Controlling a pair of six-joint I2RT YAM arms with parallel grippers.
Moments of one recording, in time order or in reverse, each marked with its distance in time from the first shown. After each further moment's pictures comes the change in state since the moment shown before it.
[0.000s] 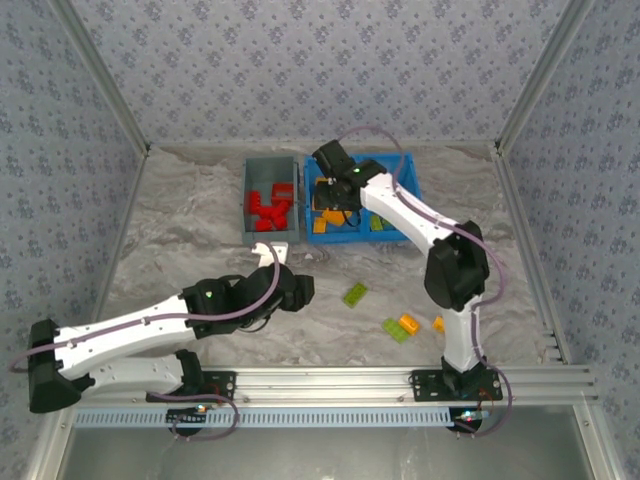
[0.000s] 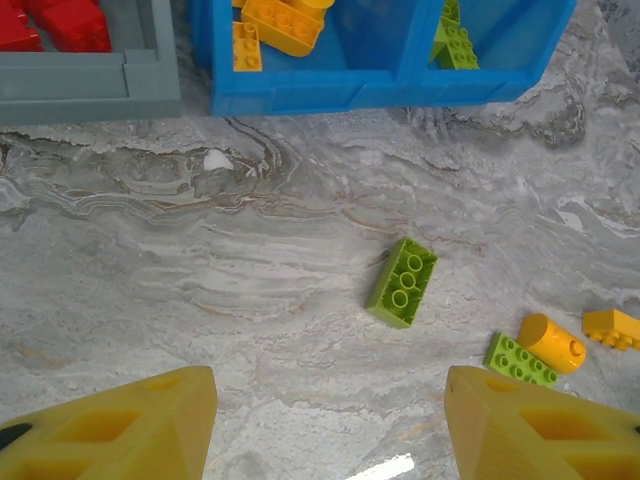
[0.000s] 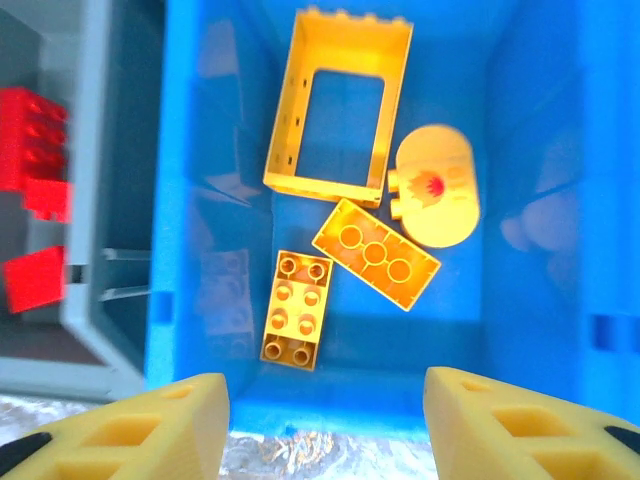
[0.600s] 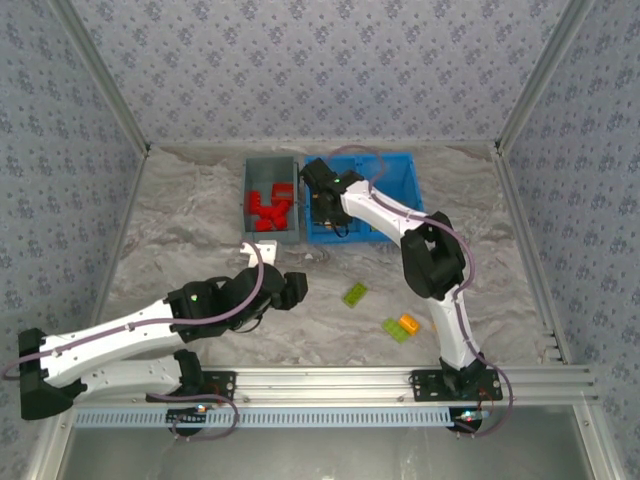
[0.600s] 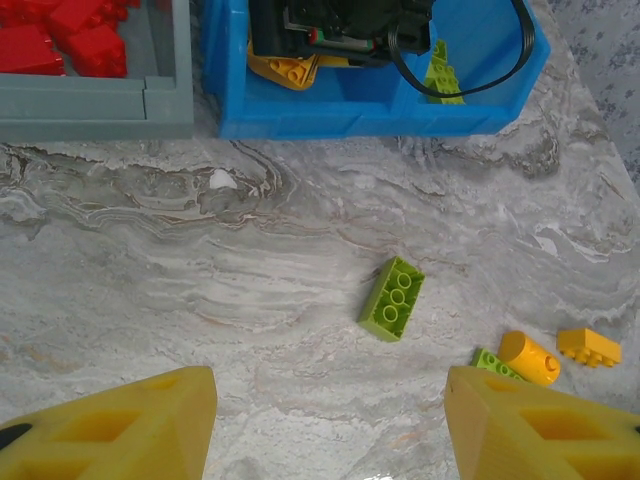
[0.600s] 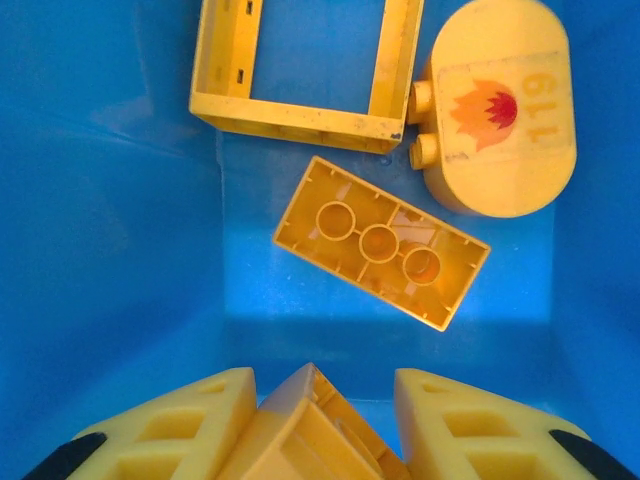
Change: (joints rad) left arm 0.006 -0.090 -0.026 -0.005 -0.022 -0.018; right arm 0.017 0.212 0.030 0.002 -0.009 0.053
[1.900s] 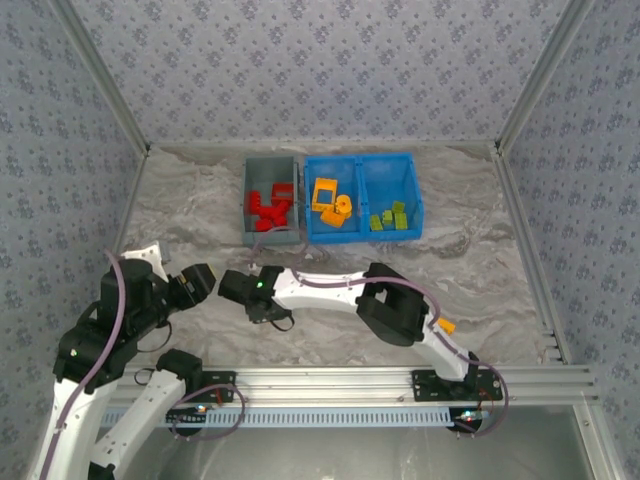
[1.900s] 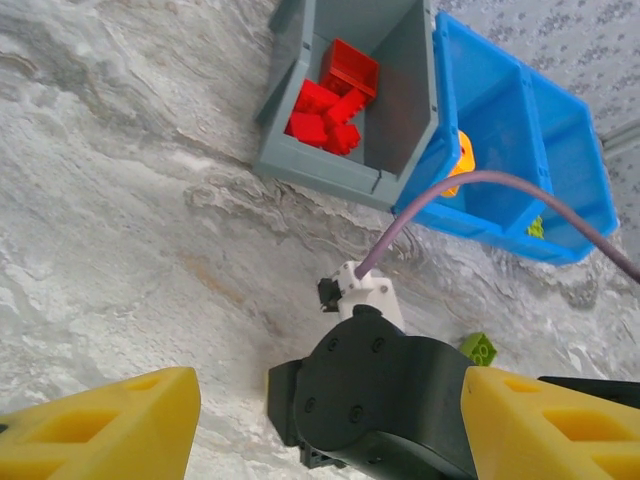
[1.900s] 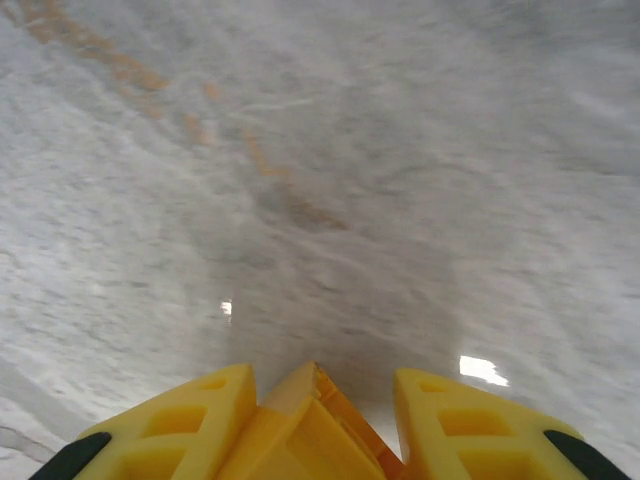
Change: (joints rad) left arm 0.827 -0.455 0.130 -0.492 0.463 0.240; right arm 0.594 0.024 -0.129 0.013 0.041 0.426
